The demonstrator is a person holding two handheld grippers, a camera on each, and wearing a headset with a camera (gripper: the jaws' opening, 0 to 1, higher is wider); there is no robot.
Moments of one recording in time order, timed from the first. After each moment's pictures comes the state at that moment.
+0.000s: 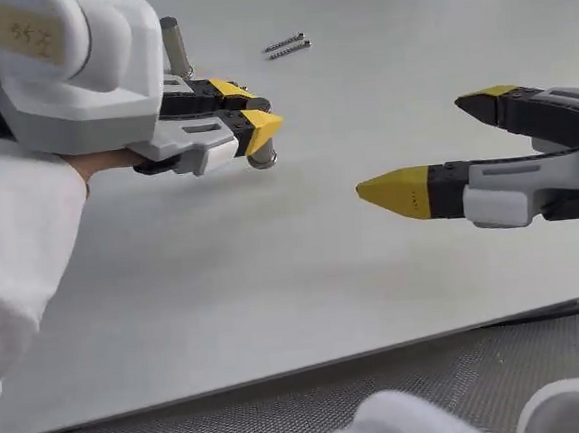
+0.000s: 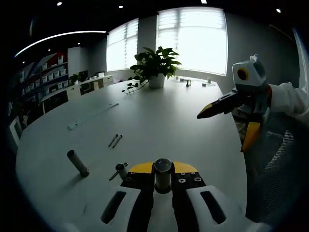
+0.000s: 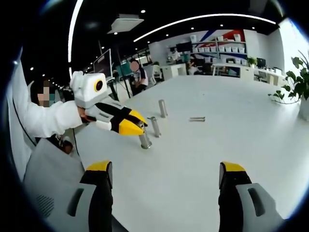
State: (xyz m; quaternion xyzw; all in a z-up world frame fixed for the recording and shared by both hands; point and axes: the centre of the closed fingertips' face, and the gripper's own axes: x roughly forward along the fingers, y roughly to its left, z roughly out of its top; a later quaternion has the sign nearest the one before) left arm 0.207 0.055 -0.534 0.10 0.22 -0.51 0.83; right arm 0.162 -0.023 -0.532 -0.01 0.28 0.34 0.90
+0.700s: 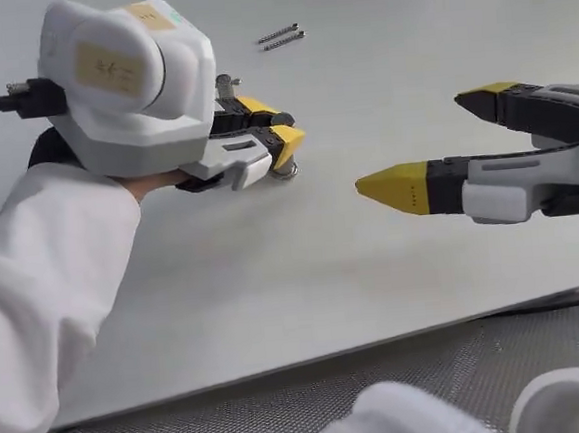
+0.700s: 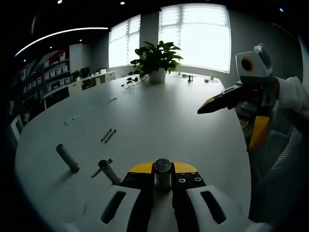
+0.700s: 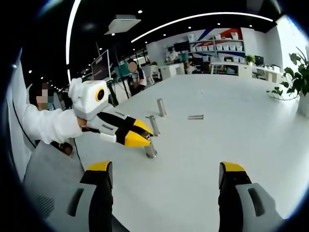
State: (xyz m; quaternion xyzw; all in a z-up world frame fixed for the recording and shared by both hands) left arm 0.203 0.040 -0.553 0.12 0.23 -0.50 0.83; right arm 0.162 -0.026 -0.535 0.00 0.28 0.33 0.90
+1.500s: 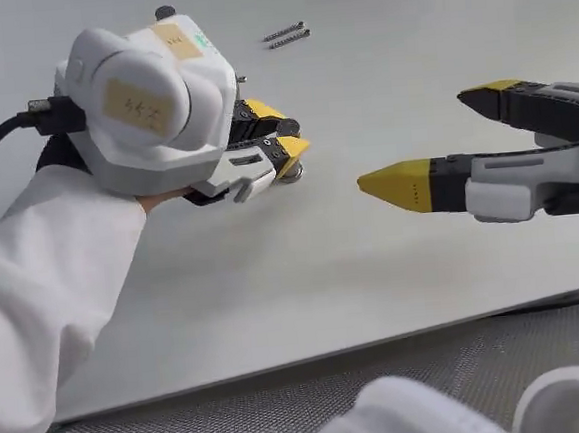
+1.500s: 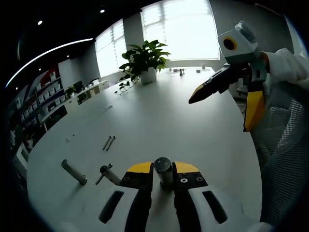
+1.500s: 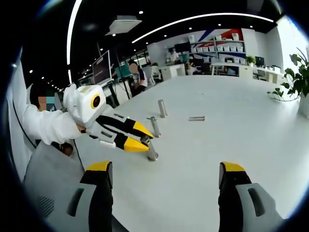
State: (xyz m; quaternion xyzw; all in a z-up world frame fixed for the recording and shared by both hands) left arm 0.199 0.046 -0.563 0.23 0.18 -0.52 0.81; right arm 0.160 -0.025 -0.533 0.00 0.28 0.33 0.90
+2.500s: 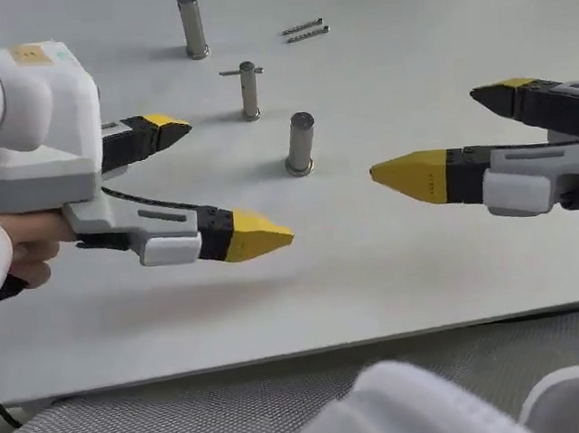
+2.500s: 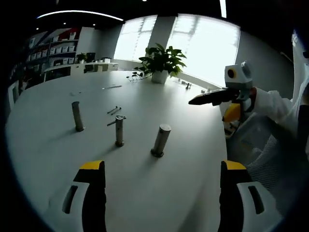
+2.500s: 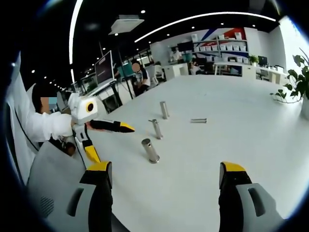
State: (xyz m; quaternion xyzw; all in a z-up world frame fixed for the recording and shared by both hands) left arm 0.164 0.112 -0.561 0.01 0.27 -0.50 0.82; right arm 0.165 -0.025 -0.524 0.00 0.28 0.35 0.89
